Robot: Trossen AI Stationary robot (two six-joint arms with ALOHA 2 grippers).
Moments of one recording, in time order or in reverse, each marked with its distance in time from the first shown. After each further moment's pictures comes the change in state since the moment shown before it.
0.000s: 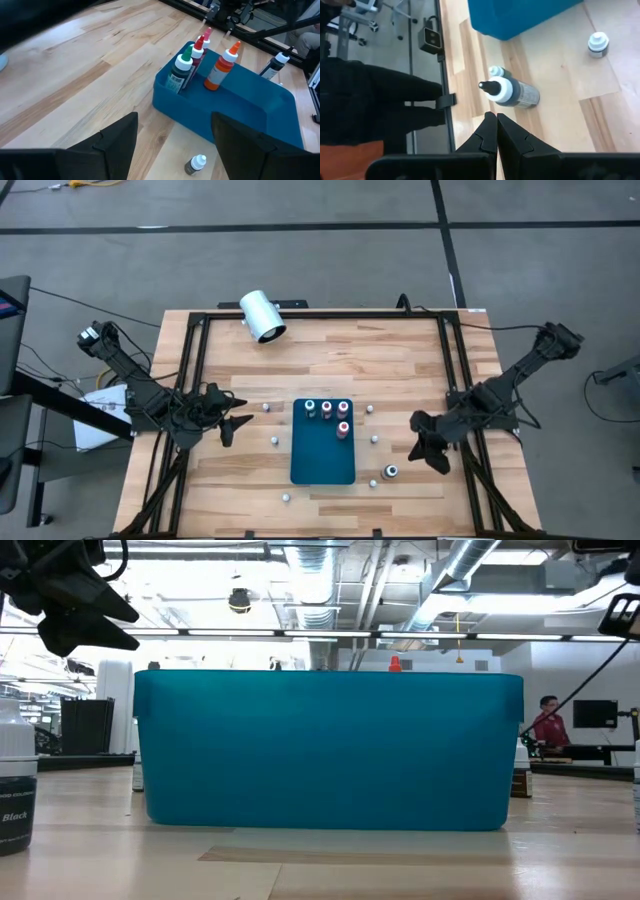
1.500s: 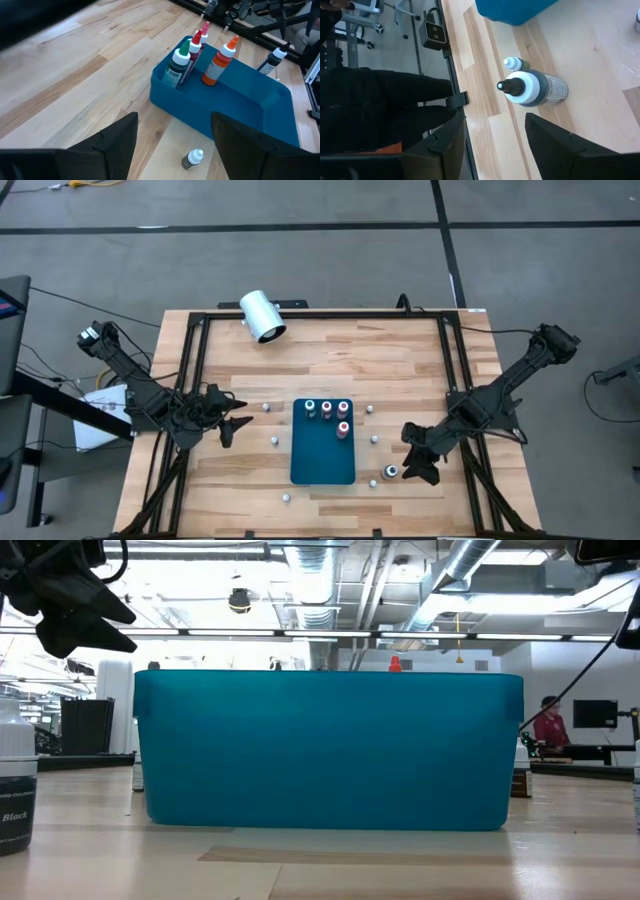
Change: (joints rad) left arm 0.000 0.000 0.001 -0.005 0.031 -0.011; right arm 0.031 0.164 -0.001 0.162 -0.031 0.124
